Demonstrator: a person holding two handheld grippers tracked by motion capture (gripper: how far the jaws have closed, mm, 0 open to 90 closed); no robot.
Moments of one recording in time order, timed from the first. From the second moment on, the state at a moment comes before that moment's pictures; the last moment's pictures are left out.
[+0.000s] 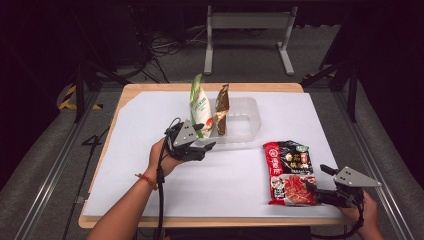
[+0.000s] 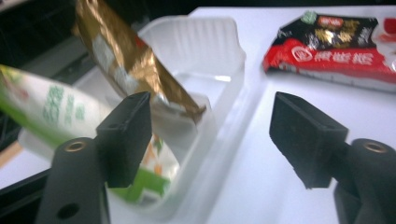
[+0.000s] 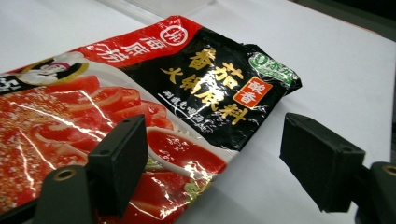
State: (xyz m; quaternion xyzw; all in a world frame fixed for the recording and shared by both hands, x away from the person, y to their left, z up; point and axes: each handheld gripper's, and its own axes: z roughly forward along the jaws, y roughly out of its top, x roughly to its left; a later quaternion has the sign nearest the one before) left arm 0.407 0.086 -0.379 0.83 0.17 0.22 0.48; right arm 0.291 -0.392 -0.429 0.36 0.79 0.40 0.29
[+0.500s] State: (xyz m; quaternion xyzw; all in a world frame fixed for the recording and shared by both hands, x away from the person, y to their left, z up) left arm 0.387 0.139 -0.406 0.84 0.22 0.20 0.45; right arm 0.291 -0.391 -0.427 0.36 0.79 0.42 0.27
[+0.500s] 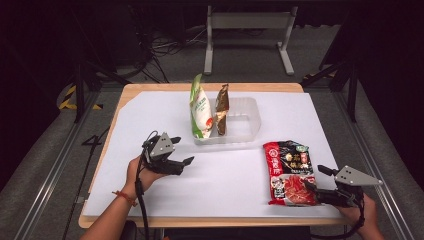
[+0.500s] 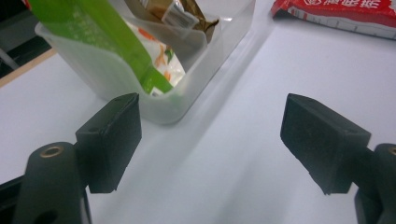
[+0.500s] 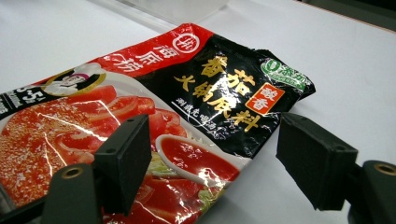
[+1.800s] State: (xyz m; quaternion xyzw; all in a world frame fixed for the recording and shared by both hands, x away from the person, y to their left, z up) left arm 0.361 0.183 -0.440 0.83 0.29 0.18 0.44; right arm 0.324 -0.377 -0.418 0.36 0.82 0.40 0.21
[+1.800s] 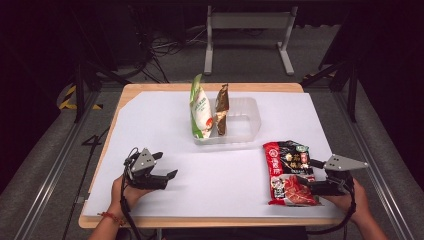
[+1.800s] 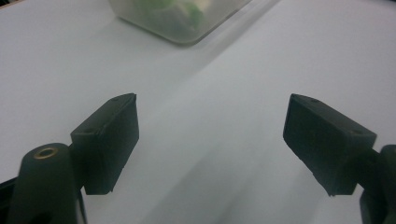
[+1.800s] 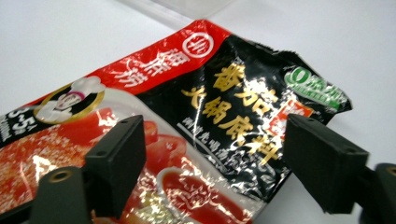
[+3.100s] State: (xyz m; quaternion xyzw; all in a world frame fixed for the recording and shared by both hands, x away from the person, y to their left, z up) left arm 0.361 0.171 -0.444 0.86 0.26 0.19 0.41; right arm 0.430 -0.379 -0.419 0.43 0.81 0.37 0.16
